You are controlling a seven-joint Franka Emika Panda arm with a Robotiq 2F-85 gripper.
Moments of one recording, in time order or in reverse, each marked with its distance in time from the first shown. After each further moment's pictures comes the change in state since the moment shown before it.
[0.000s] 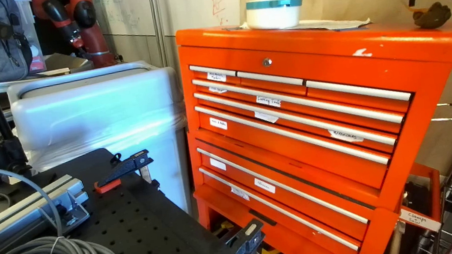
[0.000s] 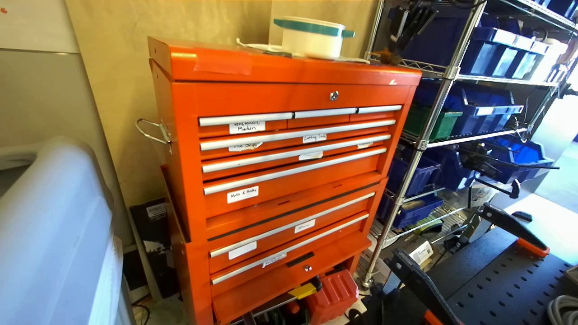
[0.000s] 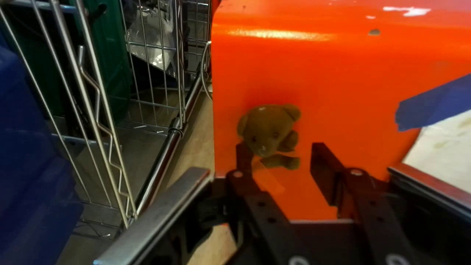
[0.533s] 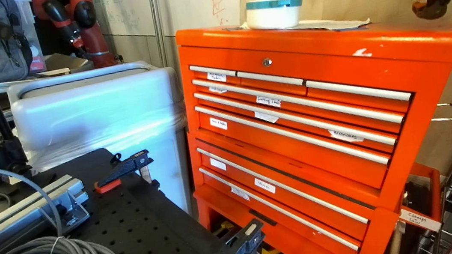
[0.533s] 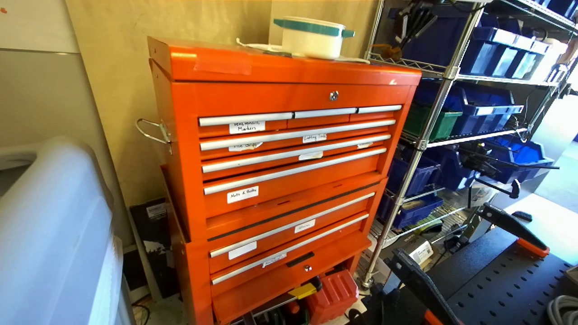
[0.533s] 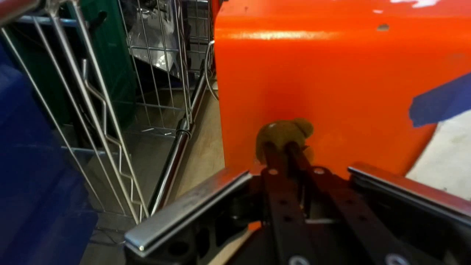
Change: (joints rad) arm 0.008 0.010 -0.020 -0.017 0.033 0.047 0.031
